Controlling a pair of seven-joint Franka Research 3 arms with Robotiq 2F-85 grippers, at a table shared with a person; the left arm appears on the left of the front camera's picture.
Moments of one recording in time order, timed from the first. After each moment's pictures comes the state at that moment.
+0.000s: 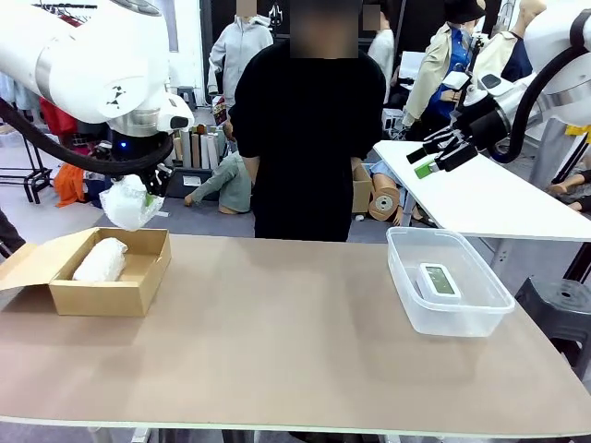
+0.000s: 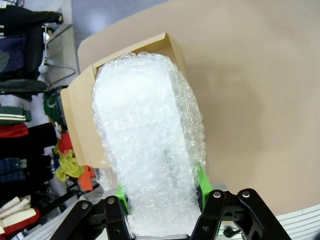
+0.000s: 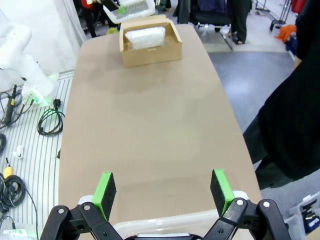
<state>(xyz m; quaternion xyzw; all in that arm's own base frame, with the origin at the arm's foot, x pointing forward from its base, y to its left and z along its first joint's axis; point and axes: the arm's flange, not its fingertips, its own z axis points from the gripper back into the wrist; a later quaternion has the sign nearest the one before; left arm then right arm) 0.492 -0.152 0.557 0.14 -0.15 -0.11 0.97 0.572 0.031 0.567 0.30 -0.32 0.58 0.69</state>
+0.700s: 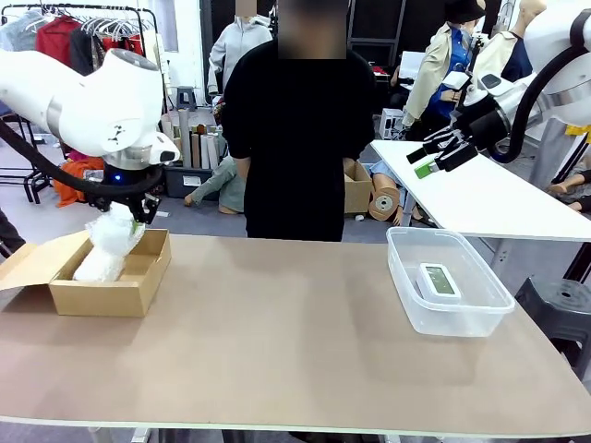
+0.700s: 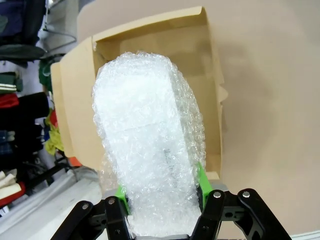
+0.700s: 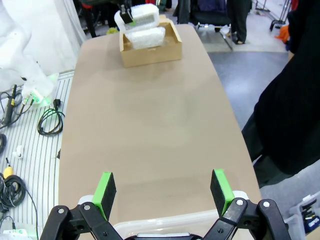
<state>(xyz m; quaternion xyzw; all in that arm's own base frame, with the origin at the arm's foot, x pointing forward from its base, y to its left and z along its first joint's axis) 0.535 -0.113 0.480 0.15 -0.10 -0.03 0.98 0.572 0.031 0.567 0.30 -0.32 0.58 0.69</state>
